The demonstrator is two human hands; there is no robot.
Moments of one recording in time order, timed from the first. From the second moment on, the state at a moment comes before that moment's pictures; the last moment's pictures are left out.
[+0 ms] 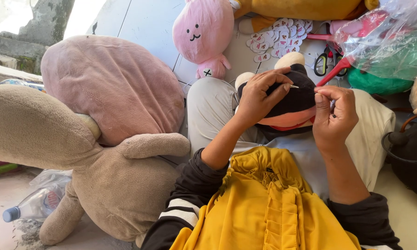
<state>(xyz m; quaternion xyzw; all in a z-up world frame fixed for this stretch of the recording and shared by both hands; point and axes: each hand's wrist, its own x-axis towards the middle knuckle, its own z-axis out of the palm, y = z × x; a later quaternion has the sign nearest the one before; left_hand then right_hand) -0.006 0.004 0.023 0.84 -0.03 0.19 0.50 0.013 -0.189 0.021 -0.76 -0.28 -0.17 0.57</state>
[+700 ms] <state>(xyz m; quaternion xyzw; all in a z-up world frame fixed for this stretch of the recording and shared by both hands) 0.001 0.010 0.025 0.82 0.01 0.09 0.57 0.016 -0.195 0.018 -0.80 -0.30 -0.18 0.48</state>
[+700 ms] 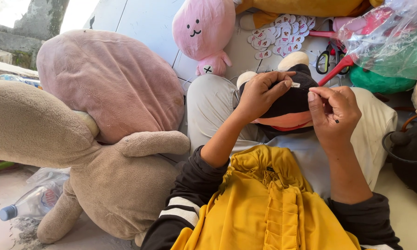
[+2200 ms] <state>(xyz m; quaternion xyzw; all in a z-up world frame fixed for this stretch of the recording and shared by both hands) 0.000 0.010 0.030 0.81 0.02 0.07 0.58 0.016 -0.193 0.014 -0.81 -0.28 -0.20 0.47</state>
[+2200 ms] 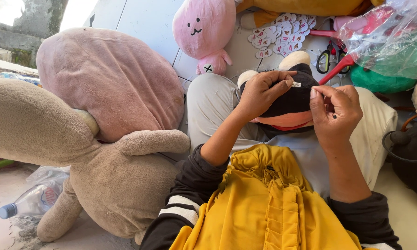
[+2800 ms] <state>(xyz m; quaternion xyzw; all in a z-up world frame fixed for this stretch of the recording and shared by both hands) -0.001 0.010 0.026 0.81 0.00 0.09 0.57 0.016 -0.192 0.014 -0.81 -0.29 -0.21 0.46</state>
